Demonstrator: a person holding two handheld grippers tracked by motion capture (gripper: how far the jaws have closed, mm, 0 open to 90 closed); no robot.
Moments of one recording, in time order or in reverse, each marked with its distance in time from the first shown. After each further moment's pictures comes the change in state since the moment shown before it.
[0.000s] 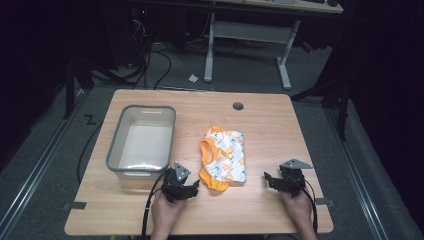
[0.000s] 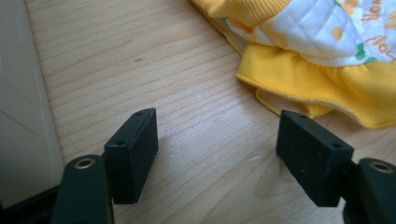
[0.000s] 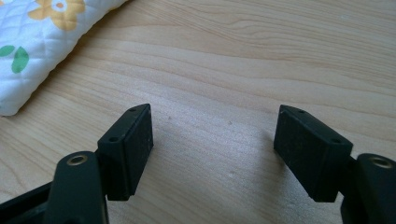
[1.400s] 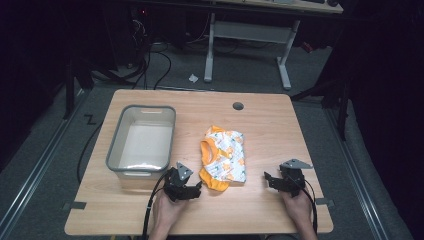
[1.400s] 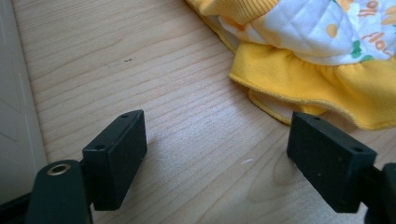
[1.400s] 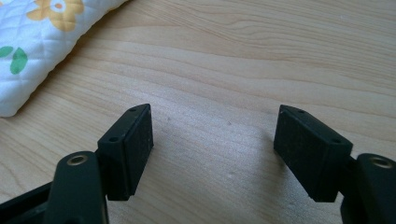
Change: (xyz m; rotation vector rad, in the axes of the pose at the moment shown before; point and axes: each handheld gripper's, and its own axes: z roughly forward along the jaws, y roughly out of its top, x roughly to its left) left arm -0.004 0.003 0.003 0.017 -0.007 0.009; right arm 0.000 0.000 0.000 0.001 -0.002 0.001
